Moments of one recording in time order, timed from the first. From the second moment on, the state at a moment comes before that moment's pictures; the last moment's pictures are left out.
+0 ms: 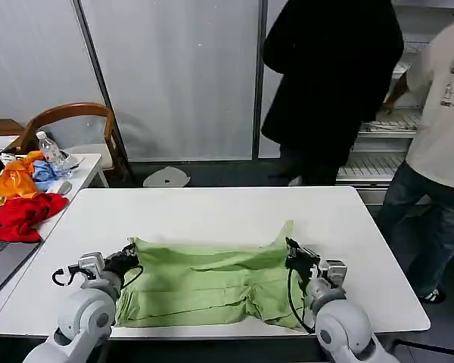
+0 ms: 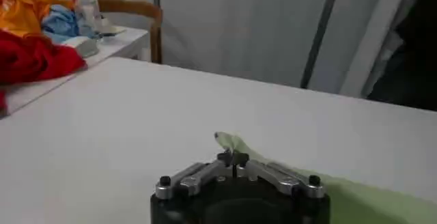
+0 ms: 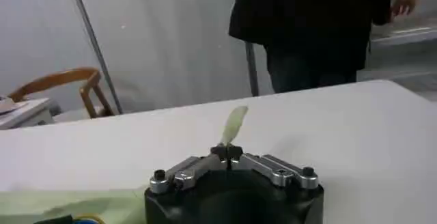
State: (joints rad) left arm 1.16 -1.00 -0.37 -1.96 -0.91 0.54 -0.58; right arm -1.19 1.16 0.26 2.05 0.65 -0.47 0.37
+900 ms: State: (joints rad) left arm 1.33 -1.00 -0.42 -2.09 -0.89 0.52 -0.62; right arm -1.33 1.20 0.28 2.15 0.60 -0.42 0.43
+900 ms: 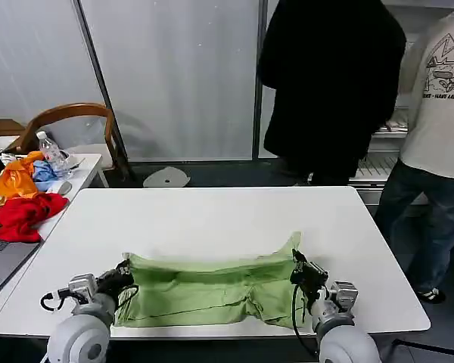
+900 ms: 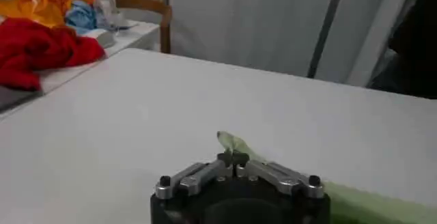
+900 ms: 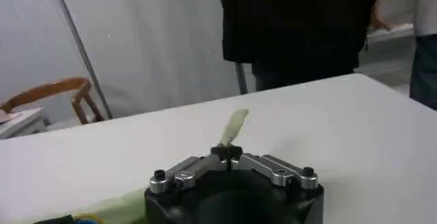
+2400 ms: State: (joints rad) left arm 1.41 -1.03 -0.43 -2.12 -0.87 0.52 -0.64; right arm -1.41 1.35 0.23 2.04 0.40 -0.30 0.53
